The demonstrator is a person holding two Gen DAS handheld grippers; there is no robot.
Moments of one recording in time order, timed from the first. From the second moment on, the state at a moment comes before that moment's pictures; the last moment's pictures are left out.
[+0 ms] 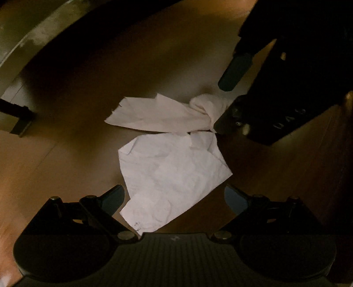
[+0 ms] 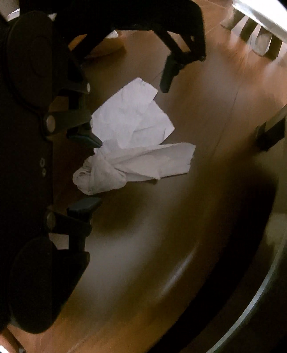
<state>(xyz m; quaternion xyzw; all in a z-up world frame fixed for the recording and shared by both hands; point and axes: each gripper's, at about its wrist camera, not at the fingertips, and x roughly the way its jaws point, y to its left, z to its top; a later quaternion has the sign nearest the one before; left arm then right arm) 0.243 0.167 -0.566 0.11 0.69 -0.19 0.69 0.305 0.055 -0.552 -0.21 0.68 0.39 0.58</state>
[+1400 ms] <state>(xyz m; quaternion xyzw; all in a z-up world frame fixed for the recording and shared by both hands) 0.268 0.162 -0.473 0.06 0.67 -0.14 0.73 0.317 -0.007 -0.433 -0.12 0.67 0.30 0.67</state>
